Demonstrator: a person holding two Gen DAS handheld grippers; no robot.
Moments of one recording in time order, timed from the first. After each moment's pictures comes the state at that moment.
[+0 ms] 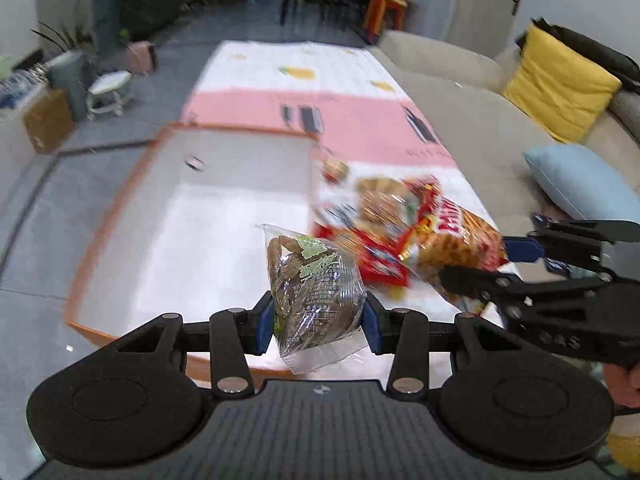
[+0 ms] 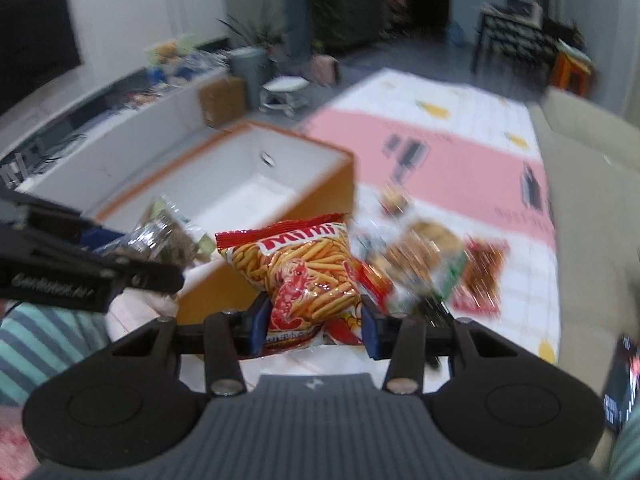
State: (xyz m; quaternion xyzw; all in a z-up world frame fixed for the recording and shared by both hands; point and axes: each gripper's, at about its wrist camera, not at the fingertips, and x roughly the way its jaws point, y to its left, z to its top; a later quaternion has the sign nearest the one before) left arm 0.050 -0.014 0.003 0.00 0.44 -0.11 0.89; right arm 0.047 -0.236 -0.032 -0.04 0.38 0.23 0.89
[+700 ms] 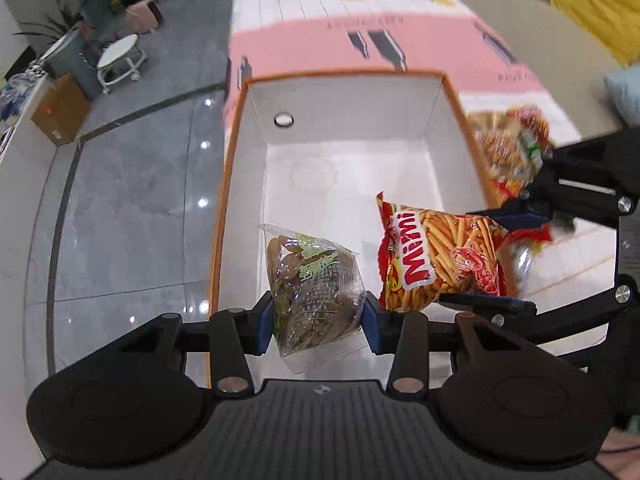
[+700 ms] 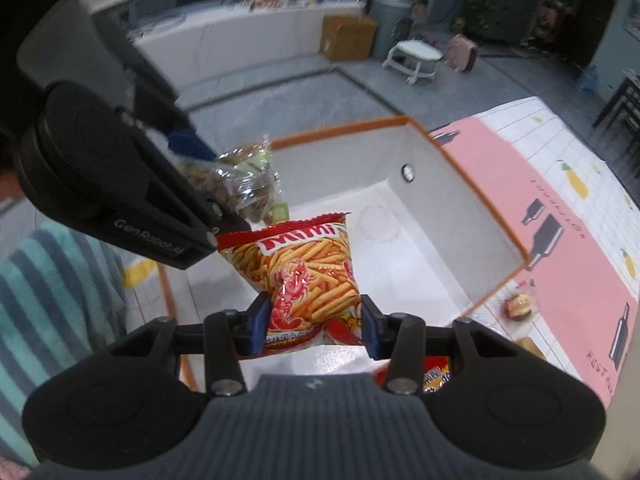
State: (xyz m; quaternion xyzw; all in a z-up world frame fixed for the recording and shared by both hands) left arm 0.148 0.063 -0.043 0.12 0.56 -0.10 0.81; right arm 0.126 -0.060 -0.046 -0.22 0.42 0.37 0.80
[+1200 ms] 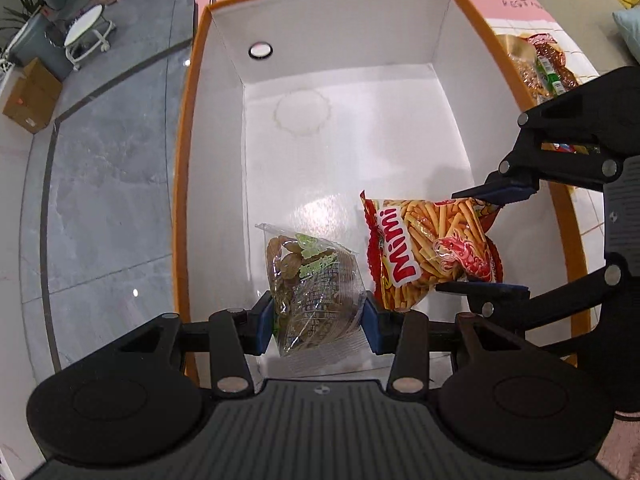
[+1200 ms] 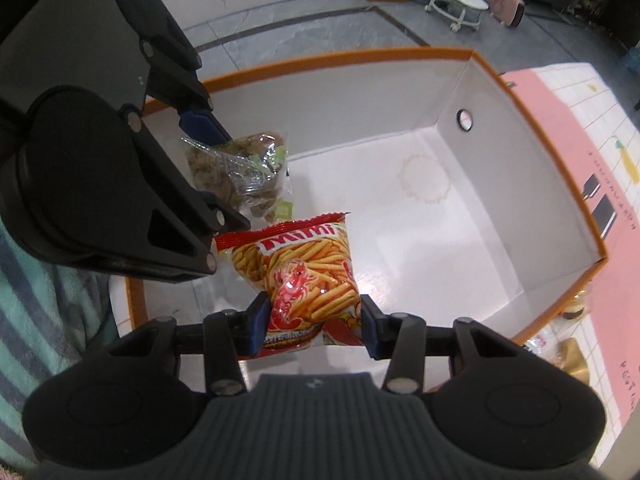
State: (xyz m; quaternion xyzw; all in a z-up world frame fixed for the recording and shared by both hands) left arm 0.164 0.066 -0.090 0.15 0.62 -0.11 0.76; right arm 0.157 -0.025 -0.100 -0.26 0.50 0.39 0.73
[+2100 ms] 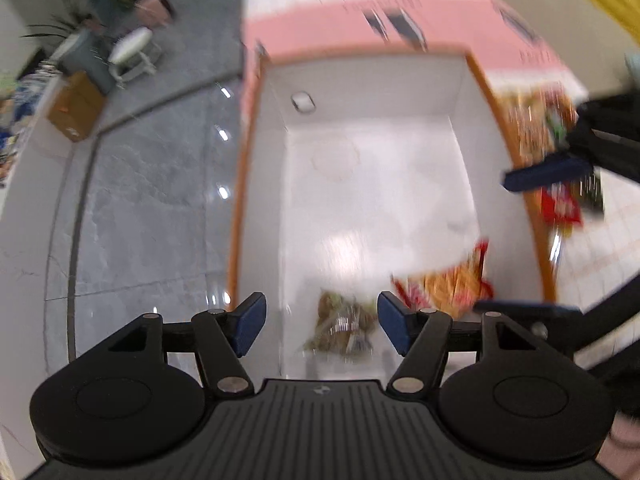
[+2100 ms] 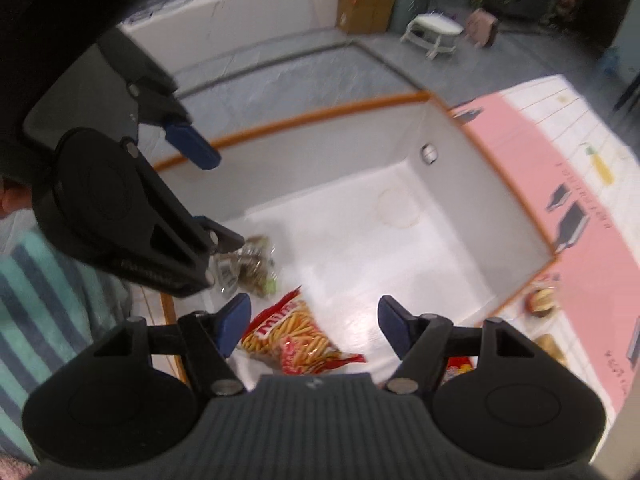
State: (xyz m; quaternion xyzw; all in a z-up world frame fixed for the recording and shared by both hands) left arm 0.147 0.064 -0.036 0.13 0.55 -0.06 0.83; right arm 0.172 -0.070 -0.052 -0.21 0.45 0.38 0.78
